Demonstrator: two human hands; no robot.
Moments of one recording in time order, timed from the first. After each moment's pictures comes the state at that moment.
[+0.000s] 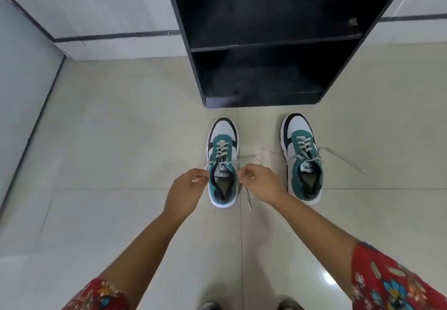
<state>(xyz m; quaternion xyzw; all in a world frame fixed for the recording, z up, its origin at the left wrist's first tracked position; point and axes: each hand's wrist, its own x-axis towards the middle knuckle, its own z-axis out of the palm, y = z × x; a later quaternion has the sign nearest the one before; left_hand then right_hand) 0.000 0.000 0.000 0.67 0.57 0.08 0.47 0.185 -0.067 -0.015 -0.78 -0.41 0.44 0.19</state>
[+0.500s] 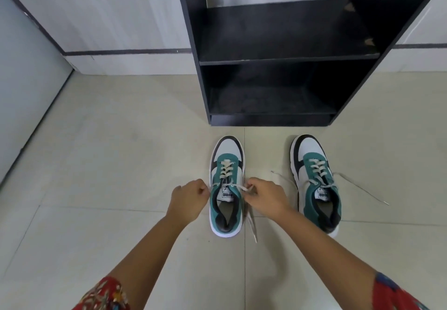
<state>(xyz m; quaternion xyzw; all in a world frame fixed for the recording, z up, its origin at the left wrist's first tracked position) 0.012 0.040 -0.058 0.77 0.56 -0.03 0.32 0.200 -0.041 -0.059 -0.78 -0.49 0.36 0.13</state>
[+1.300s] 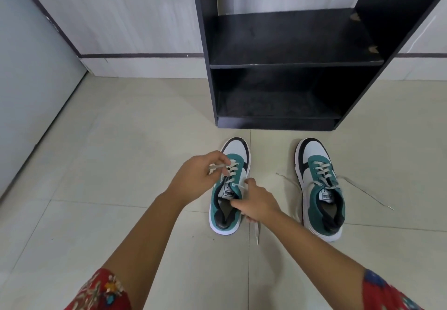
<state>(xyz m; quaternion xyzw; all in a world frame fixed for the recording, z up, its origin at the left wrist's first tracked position) 0.021 0.055 0.015 0.83 0.39 0.12 0.38 0.160 -0.037 -0.043 -0.79 -0.40 0.44 0.11</state>
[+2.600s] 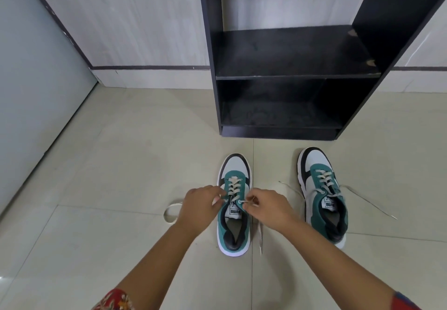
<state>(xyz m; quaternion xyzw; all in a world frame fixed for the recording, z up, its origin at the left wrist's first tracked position) 0.004 0.026 -0.042 0.85 0.46 0.03 0.24 0.181 -0.051 -0.028 -0.76 -0.54 0.34 0.09</state>
